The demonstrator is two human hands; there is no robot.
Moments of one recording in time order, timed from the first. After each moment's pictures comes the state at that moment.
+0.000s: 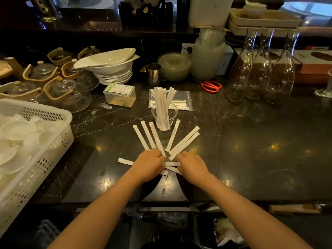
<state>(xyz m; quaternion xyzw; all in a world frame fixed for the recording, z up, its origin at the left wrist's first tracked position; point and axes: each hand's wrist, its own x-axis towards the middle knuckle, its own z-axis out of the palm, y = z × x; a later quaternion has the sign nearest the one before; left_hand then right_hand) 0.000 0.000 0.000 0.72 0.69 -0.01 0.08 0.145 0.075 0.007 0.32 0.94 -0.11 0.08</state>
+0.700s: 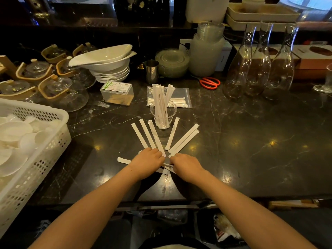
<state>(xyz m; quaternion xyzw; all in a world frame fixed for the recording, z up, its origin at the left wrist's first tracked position) -0.008 0.007 0.007 0.77 0.61 -0.19 0.03 0.129 0.072 0.008 0.30 0.93 -0.15 0.13</state>
